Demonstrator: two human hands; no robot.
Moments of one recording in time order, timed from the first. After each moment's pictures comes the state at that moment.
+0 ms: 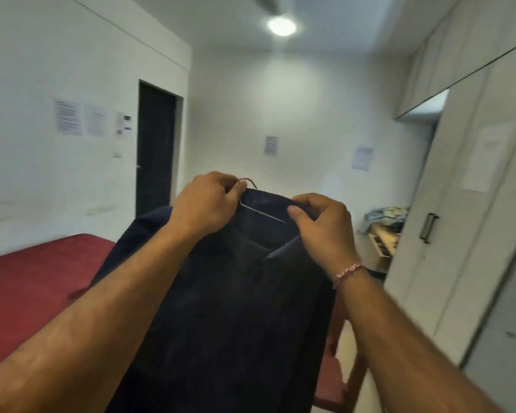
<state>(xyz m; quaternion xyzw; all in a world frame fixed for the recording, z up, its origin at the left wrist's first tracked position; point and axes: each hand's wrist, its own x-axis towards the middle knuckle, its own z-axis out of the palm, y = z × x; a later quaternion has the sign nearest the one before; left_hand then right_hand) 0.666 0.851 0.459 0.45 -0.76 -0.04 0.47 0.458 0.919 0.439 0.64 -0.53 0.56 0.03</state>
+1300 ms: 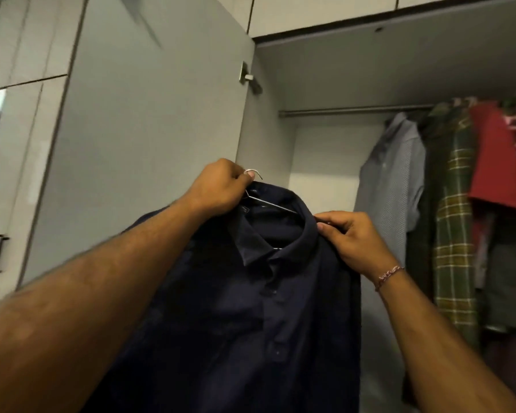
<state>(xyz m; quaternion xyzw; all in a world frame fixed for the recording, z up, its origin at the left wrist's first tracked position) 0.235 1.202 0.633 -0.21 -0.82 -0.35 0.40 0.258 1.483 0.584 0.33 -0.80 0.33 0.39</state>
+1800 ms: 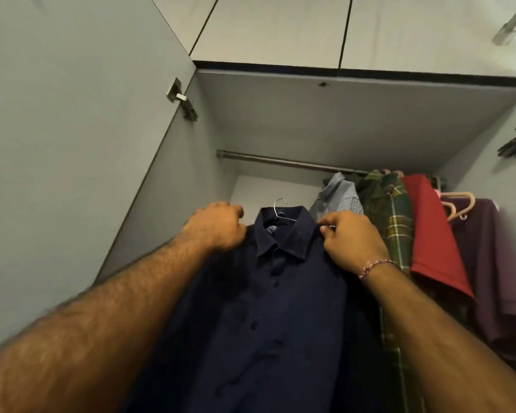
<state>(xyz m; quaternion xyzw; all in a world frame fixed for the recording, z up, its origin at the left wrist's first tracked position) 0.078 1.381 0.699 -0.23 -0.85 -0.21 0.42 0.197 1.609 0.722 -0.01 -0.84 -0.02 0.54</state>
